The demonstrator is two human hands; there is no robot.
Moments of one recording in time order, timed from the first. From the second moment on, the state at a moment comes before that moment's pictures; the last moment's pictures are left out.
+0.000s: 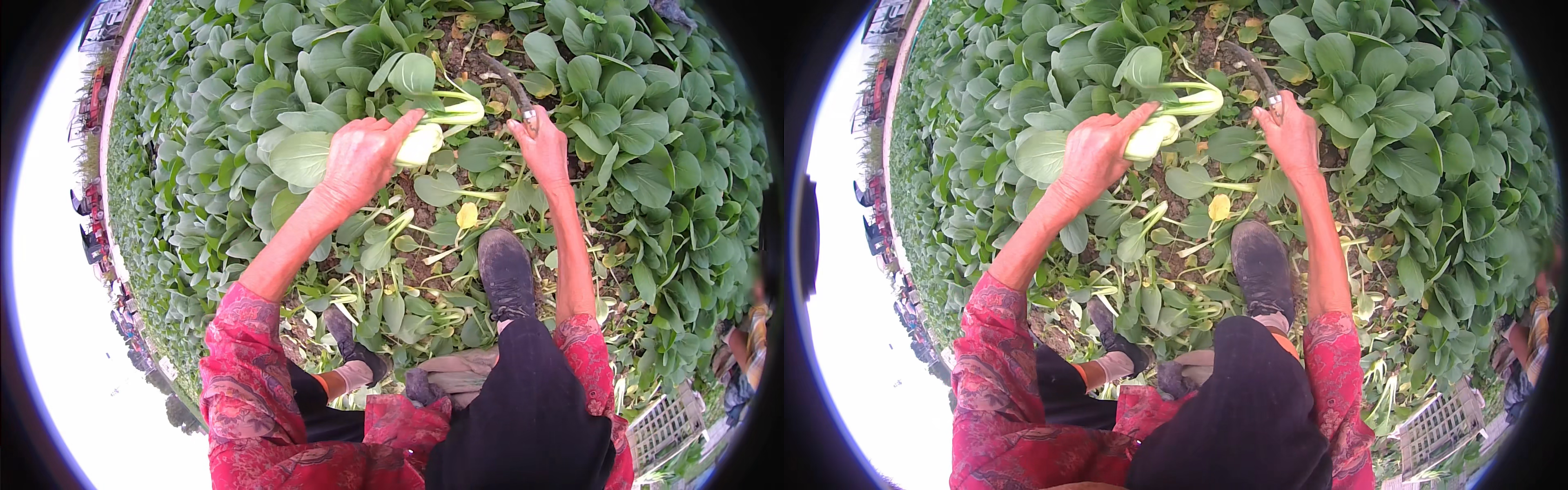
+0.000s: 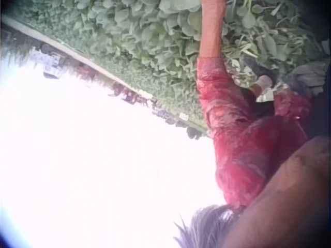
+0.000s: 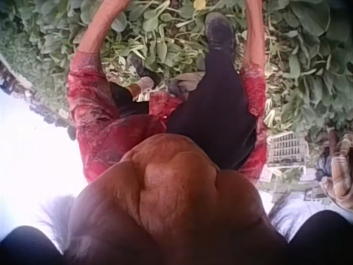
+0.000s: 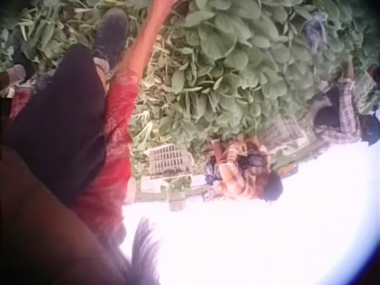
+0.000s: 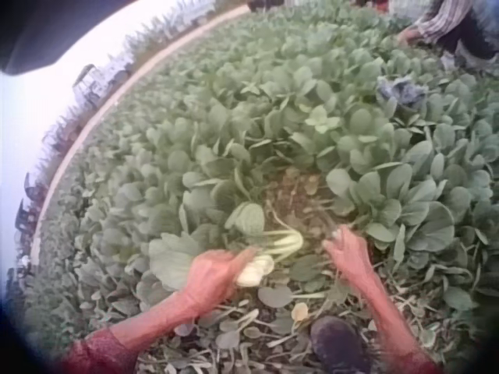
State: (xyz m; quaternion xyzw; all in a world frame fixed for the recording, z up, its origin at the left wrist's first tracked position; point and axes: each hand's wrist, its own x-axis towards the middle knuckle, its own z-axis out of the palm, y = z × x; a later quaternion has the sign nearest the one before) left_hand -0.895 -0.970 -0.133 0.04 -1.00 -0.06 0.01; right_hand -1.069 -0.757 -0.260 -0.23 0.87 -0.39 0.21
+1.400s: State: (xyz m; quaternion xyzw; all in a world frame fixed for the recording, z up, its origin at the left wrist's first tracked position) left_hand -0.899 -0.900 -0.152 0.22 -0.94 -0.23 0.13; right_hand -1.030 -0.751 -0.213 -0.10 0.55 -0.66 0.50
